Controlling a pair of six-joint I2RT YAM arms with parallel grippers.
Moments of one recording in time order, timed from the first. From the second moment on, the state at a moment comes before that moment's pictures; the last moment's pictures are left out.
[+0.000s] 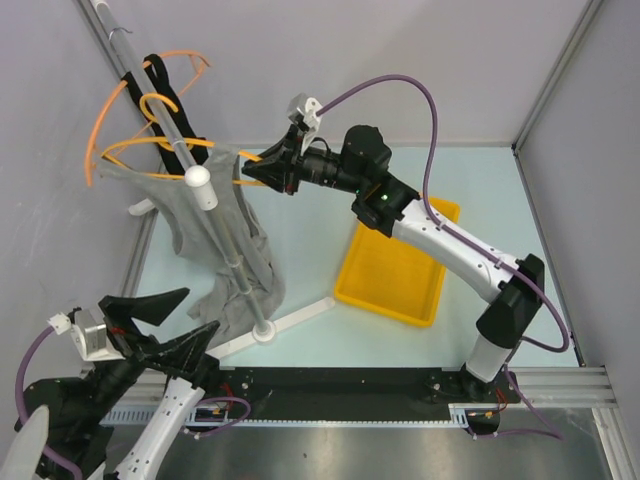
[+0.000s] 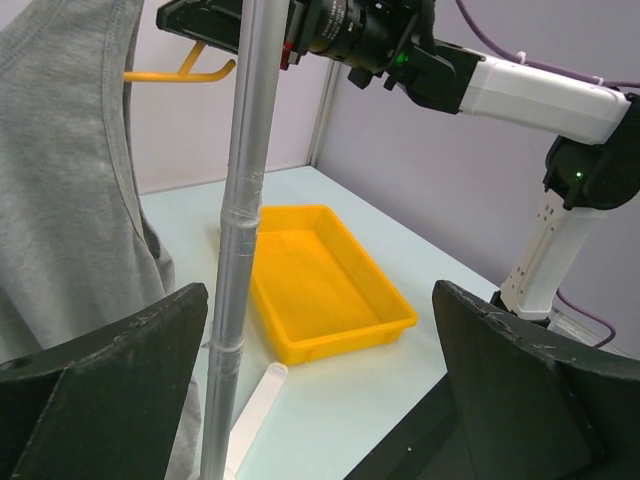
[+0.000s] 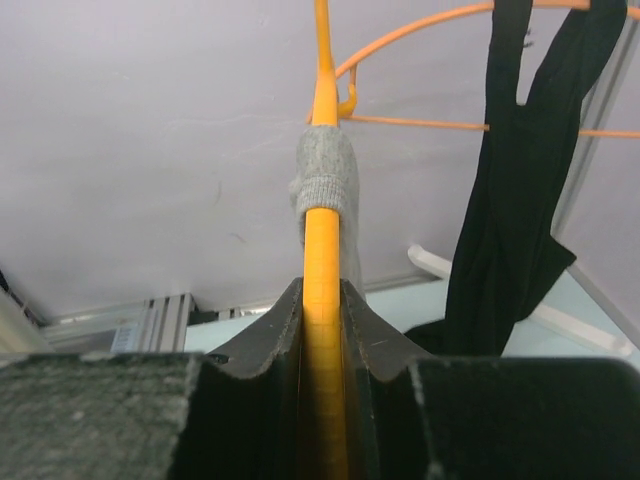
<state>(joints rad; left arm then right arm) -0.40 0.05 1.04 -0.73 0.32 -0.34 0.86 1.70 1.73 0.20 -0.52 0.17</state>
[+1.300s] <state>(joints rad) -0.40 0.23 1.09 -1.07 -0.47 -0.56 0.86 2.21 2.36 0.21 -0.66 0.37</state>
